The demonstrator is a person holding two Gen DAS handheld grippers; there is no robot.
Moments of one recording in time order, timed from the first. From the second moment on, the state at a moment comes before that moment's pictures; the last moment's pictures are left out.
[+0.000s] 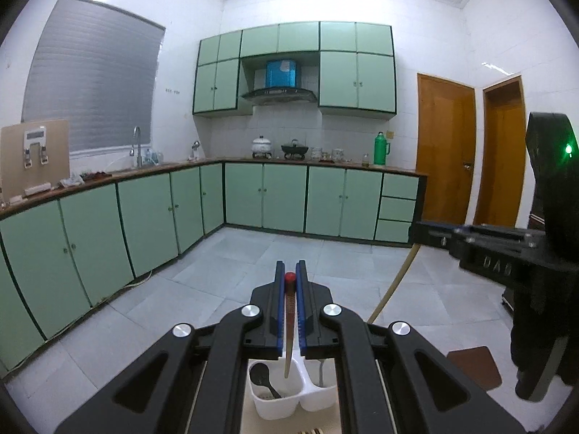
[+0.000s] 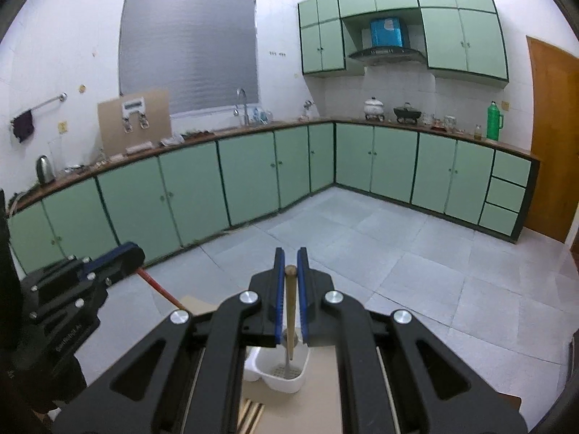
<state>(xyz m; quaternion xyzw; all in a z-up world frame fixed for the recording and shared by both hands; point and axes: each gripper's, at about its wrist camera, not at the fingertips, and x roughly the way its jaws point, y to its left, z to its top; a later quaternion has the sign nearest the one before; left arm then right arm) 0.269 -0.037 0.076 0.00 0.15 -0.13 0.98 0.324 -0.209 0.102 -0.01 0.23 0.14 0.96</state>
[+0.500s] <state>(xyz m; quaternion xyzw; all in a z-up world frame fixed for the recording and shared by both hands) 0.316 -0.031 -0.006 0.01 0.25 -0.12 0.96 0.352 -0.196 0.020 0.00 0.30 0.15 0.94</state>
